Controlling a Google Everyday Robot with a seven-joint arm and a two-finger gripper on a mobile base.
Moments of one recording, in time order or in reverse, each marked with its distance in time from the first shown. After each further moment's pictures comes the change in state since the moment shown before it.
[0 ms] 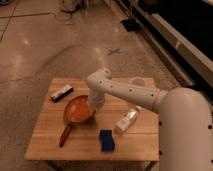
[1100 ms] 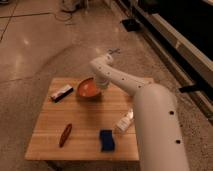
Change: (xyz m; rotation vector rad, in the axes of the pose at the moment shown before) arm 0.172 0.027 -0.022 -0.035 0.214 0.368
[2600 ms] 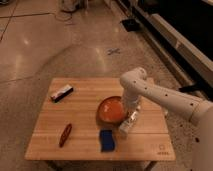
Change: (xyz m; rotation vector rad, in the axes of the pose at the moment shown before) arm -0.073 0.217 -0.034 -0.120 -0.192 -0.309
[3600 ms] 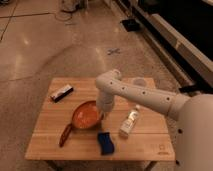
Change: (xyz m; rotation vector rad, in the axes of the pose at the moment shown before) arm -0.049 -0.155 -0.006 0.124 -0.053 -0.063
